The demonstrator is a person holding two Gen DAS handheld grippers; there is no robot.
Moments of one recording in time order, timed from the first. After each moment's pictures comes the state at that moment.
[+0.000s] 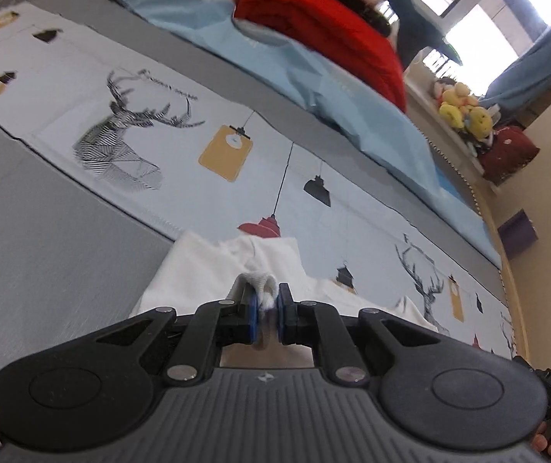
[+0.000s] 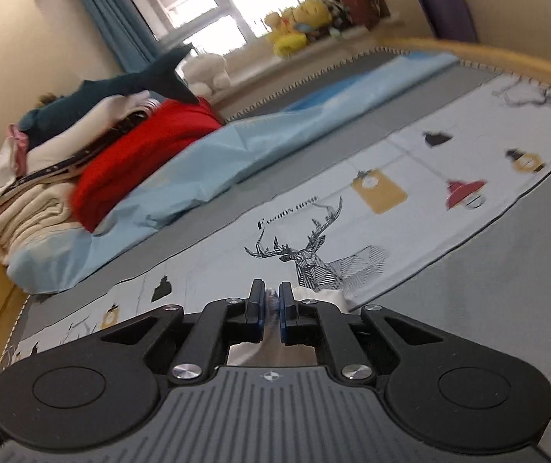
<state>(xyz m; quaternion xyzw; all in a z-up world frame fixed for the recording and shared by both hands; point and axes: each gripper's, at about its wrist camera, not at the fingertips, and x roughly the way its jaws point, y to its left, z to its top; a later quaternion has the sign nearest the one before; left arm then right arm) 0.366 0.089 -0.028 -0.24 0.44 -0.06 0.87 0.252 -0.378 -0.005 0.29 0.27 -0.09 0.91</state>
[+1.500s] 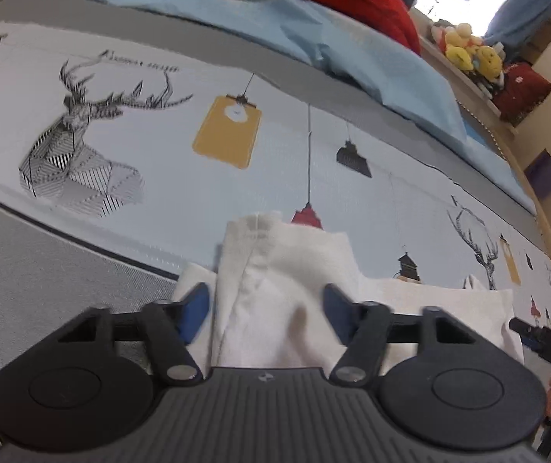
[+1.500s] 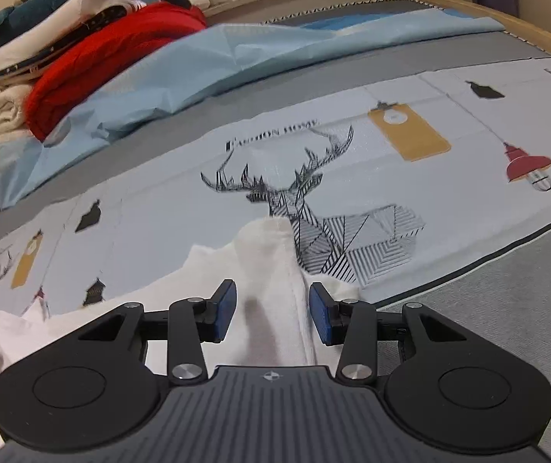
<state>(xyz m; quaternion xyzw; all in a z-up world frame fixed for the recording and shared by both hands) 0.440 0.081 -0.109 -0.15 0.47 -0.08 0.86 0.362 -0.371 -0.106 0.20 0.38 -0.08 0.90</state>
